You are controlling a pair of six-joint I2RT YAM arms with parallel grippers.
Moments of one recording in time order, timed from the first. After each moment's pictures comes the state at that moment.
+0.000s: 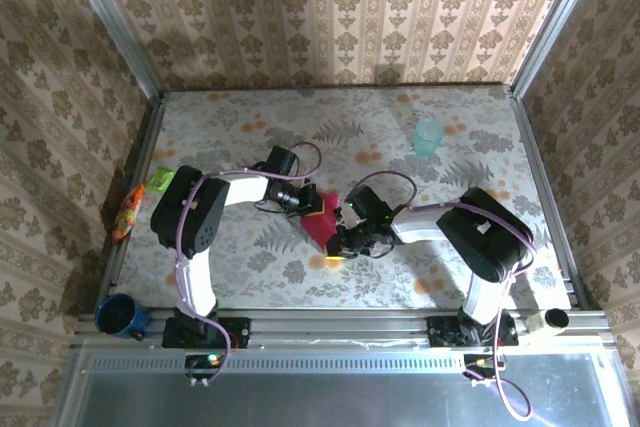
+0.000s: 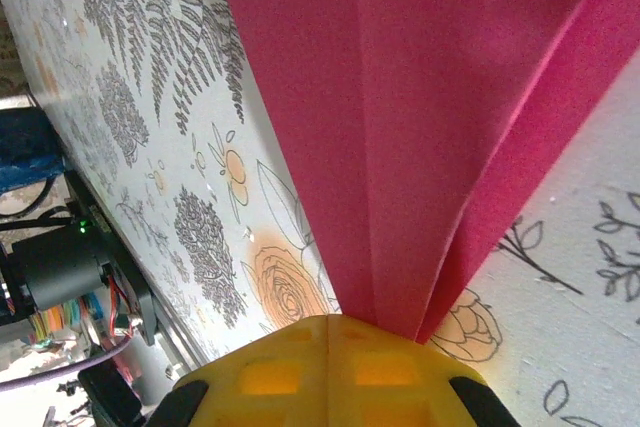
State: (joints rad) left arm -0.51 1.94 1.04 -0.24 0.68 -0.51; right arm 0.71 1.78 0.76 0.02 -0.66 0.76
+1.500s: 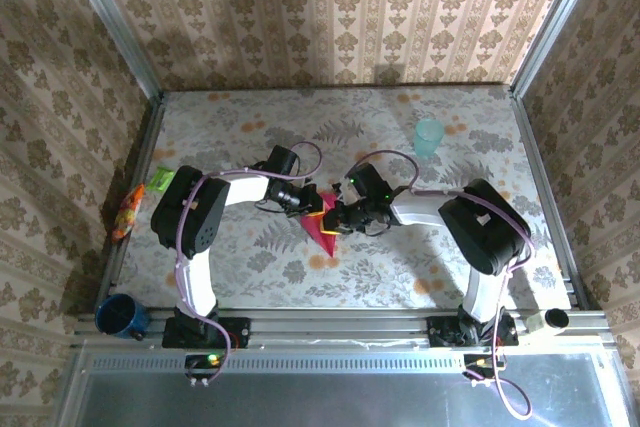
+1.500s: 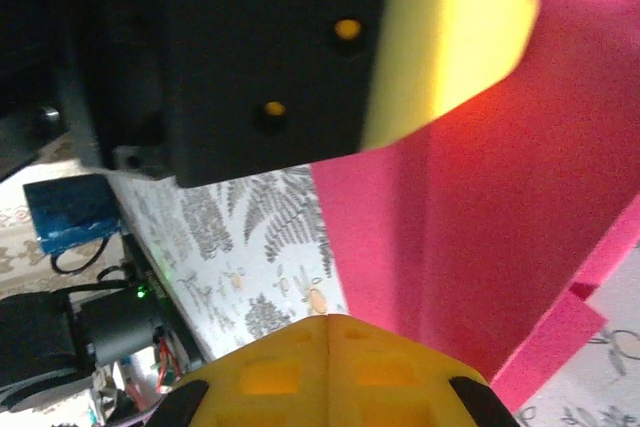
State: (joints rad) left arm -0.52 1.94 1.05 -0.25 0.67 -0.51; right arm 0.62 1.83 0.92 -0.02 -0.66 0.73
